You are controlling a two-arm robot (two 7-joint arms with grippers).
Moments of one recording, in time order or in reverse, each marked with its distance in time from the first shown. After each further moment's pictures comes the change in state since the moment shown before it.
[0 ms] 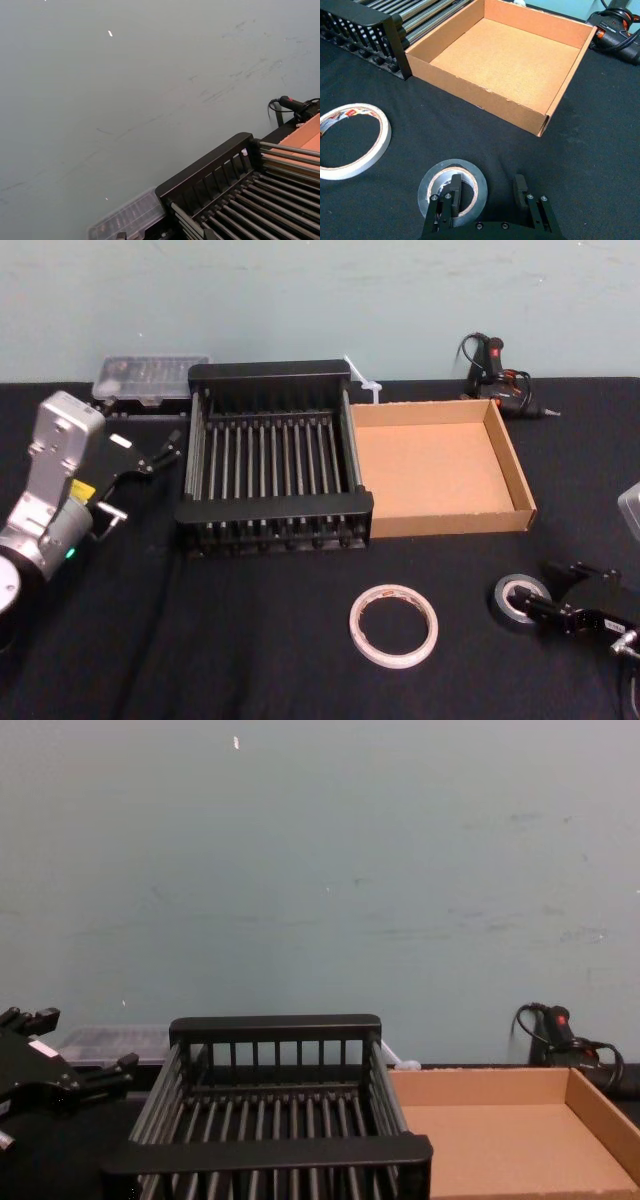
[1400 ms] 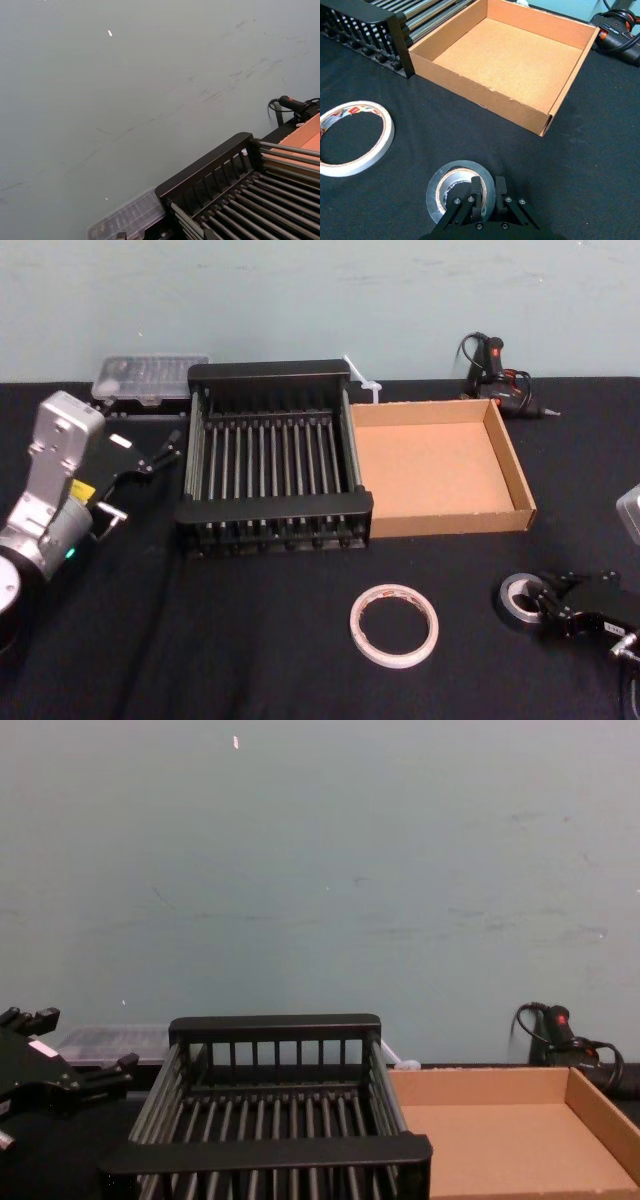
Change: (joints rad) left arm 0.000 0.000 0.000 0.000 0.000 0.000 0.000; right arm -0.009 0.000 0.002 -0.007 -0.011 -0.012 0.005
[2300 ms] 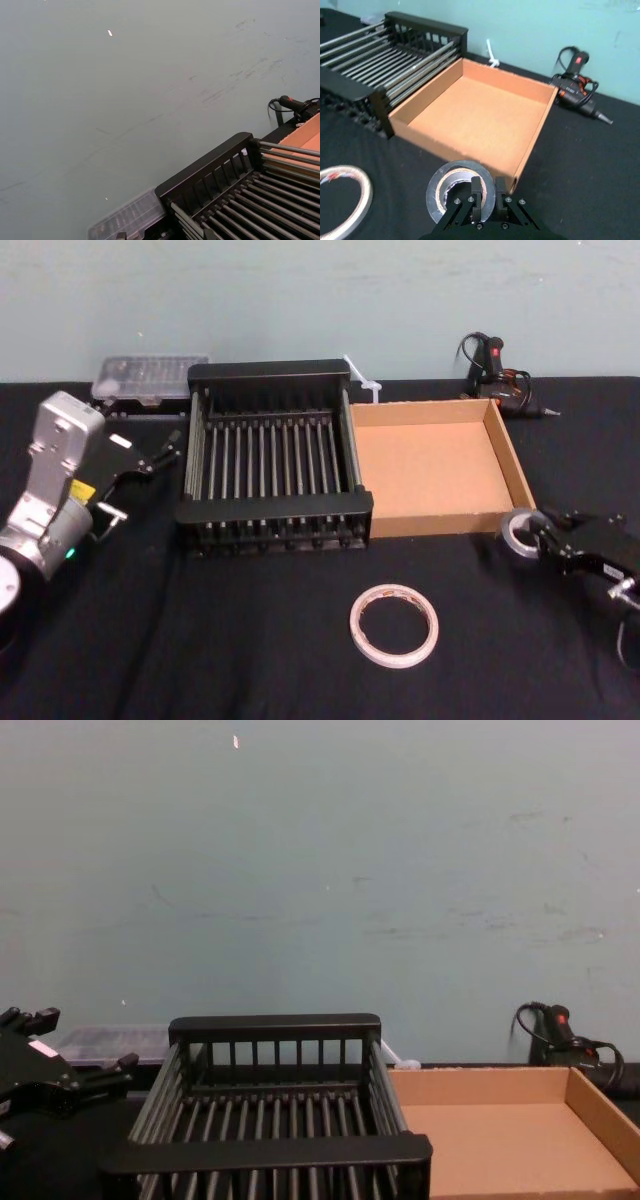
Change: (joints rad) left arm 0.000 0.000 0.000 0.000 0.000 0.000 0.000; right arm 0.059 -0.064 0.039 0.002 0.013 -0.061 -0.042
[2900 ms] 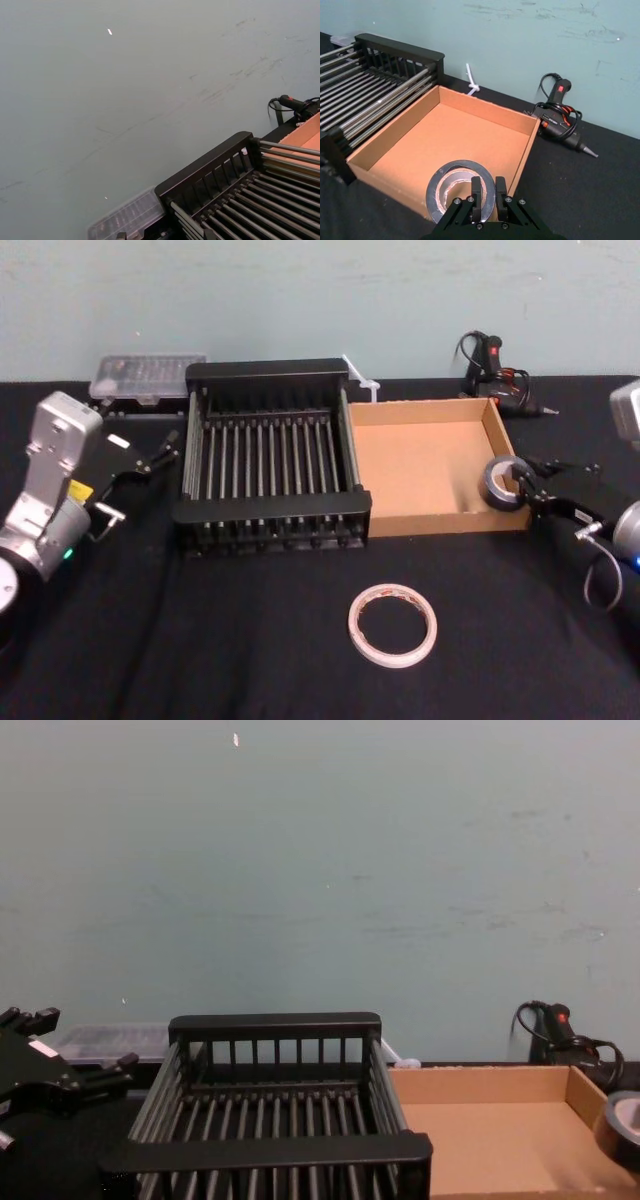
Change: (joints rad) left arm 0.000 0.000 0.000 0.000 0.000 0.000 0.000; right arm 0.194 -0.105 -0.056 0.154 -0.072 -0.014 -0.021
